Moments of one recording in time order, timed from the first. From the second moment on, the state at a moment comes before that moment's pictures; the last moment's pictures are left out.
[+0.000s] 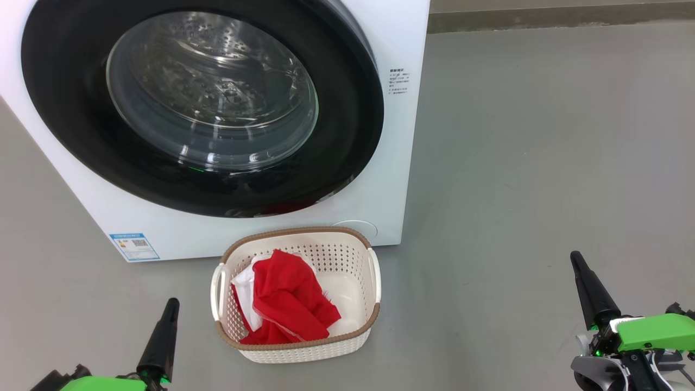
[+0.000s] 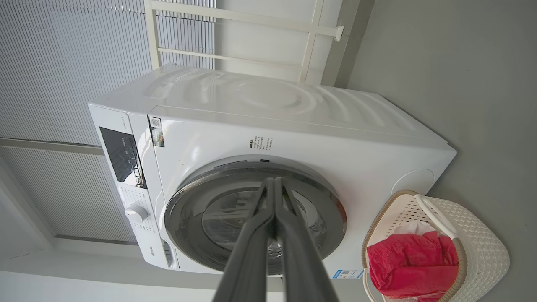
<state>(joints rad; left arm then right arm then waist) -0.07 0.04 0.08 0.26 -1.60 -0.12 0.11 -0.07 -0.04 -0.13 0.27 1.60 0.13 0.11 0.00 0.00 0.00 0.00</state>
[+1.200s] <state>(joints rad) -0.07 0.04 0.08 0.27 -1.60 -0.12 0.11 -0.07 -0.04 -0.13 0.27 1.60 0.13 0.11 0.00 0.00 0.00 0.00</state>
